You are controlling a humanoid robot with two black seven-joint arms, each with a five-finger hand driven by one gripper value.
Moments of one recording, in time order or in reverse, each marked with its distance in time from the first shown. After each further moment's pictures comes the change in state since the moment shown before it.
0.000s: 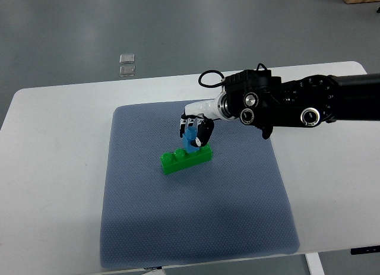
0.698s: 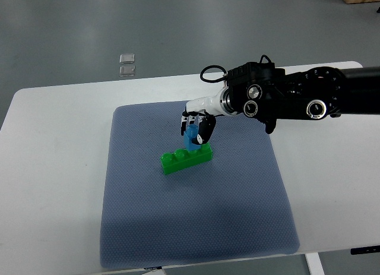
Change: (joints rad) left arm 0.000 0.000 0.000 -0.003 0.000 0.000 -0.001; right arm 0.026 -0.016 0.000 0.015 0.030 0.029 -0.002
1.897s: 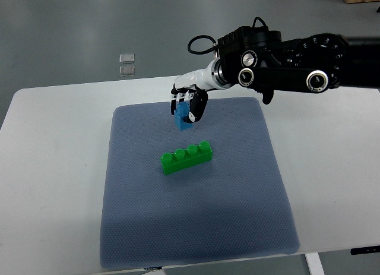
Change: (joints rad) left arm 0.000 0.000 0.000 -0.001 0.000 0.000 0.000; right arm 0.130 0.002 0.019 -0.038 0.023 0.117 0.016
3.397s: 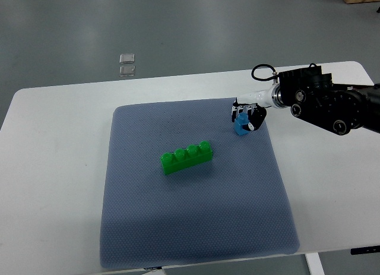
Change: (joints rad) left arm 0.000 0.000 0.003 -0.002 0.000 0.000 0.000; right arm -0.461 -0.084 0.254 -0.390 -0.619 0.084 0.295
